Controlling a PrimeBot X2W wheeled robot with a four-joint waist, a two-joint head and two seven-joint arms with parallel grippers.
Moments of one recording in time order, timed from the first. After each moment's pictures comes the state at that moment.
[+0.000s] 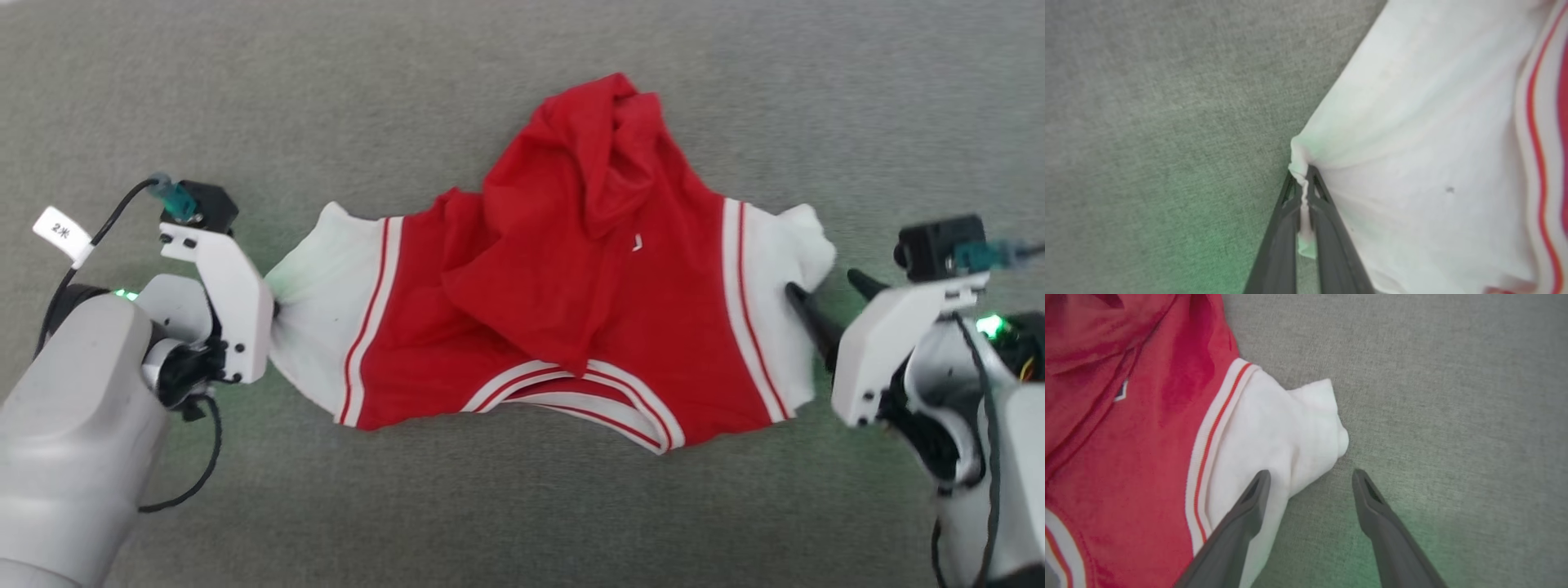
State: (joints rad) left arm -0.79 0.48 -0.58 0.77 -0.71 -0.13 0.63; right arm -0.36 -0.23 0.04 0.10 0.32 0.13 0.61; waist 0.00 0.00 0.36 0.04
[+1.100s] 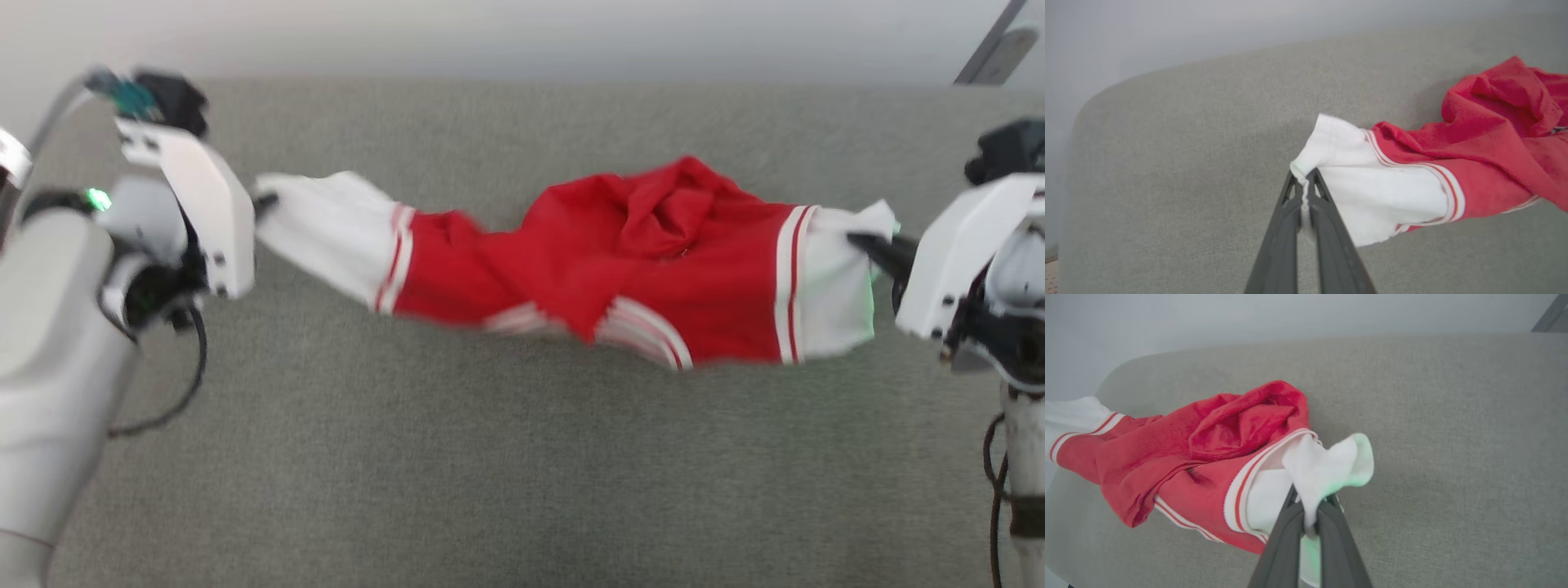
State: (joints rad) left arm -0.90 0.54 -0.61 0.63 -0.83 -0.12 0.58; right arm -0.52 -0.27 -0.06 0.17 0.54 0.13 0.90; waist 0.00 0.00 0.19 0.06
